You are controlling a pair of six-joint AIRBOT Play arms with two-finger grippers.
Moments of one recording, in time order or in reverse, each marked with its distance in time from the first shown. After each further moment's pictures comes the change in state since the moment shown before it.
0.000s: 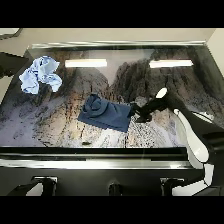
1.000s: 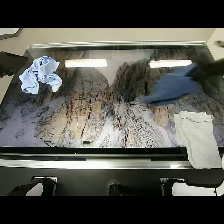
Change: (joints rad) left arm 0.000 -0.008 0.000 0.001 0.017 0.001; right arm -0.554 0.193 0.670 -0.147 0.428 0.120
